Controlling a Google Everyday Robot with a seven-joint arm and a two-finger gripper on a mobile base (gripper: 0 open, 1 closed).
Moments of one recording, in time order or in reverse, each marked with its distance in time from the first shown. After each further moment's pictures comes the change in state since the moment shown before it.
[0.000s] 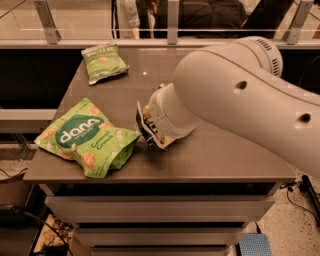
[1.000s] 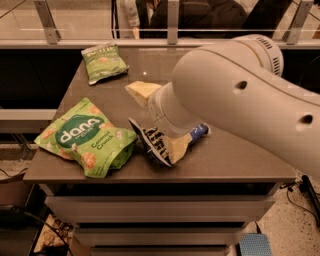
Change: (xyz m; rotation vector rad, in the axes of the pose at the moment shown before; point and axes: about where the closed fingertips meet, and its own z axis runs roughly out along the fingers) arm -0.003 -0.002 -0.004 0.005 0.004 -0.008
